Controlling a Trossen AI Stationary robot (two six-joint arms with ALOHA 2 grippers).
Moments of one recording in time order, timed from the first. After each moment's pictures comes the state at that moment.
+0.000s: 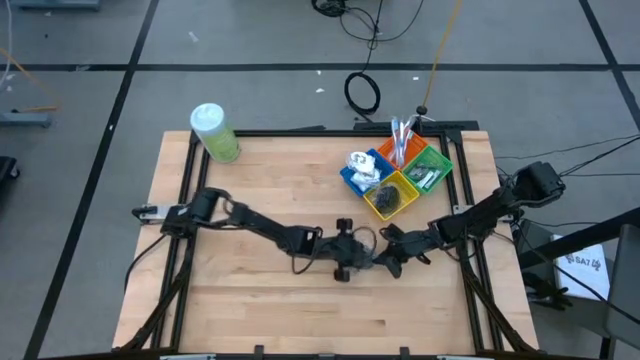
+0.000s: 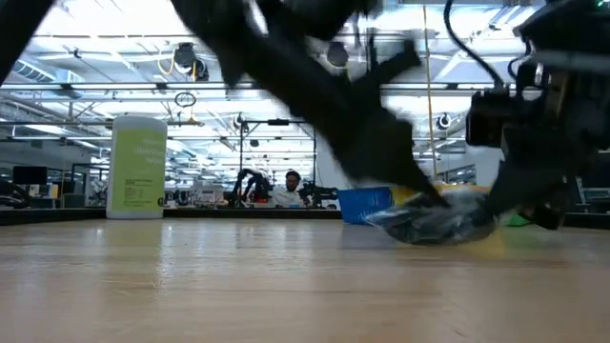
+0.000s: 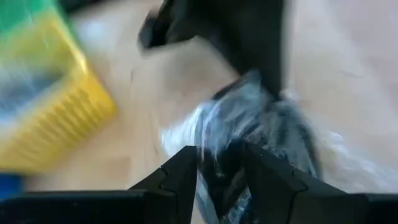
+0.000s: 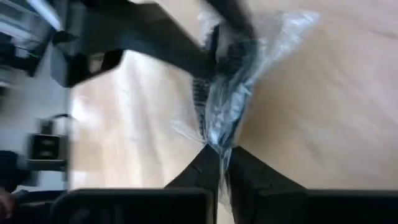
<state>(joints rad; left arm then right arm) -0.21 2.21 1.38 0.23 -0.26 0.13 0.36 1.41 0.27 0.51 0.05 1.01</state>
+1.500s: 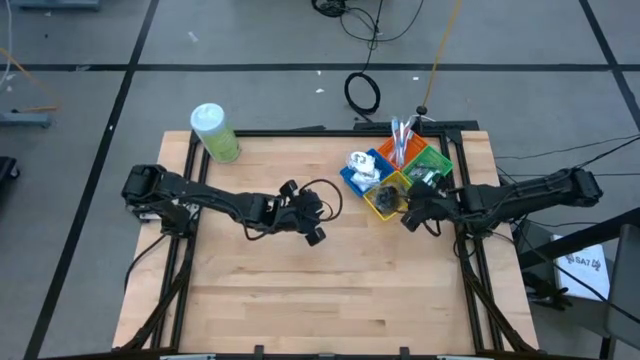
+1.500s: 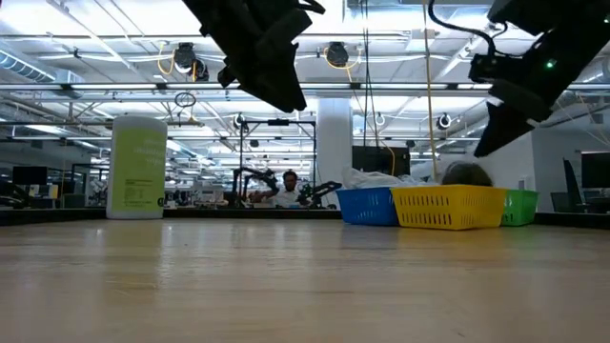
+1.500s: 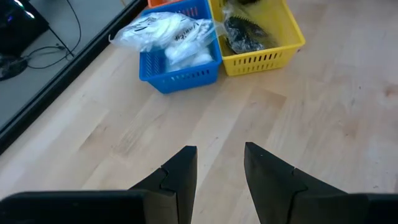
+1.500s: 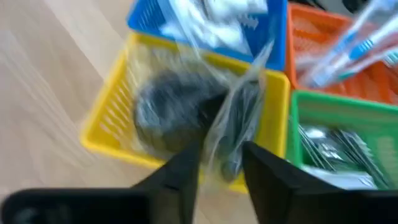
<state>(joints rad) -0.15 1.67 1.22 -0.39 -0.54 -0.39 0.09 0.88 0.56 -0.75 0.57 0.58</state>
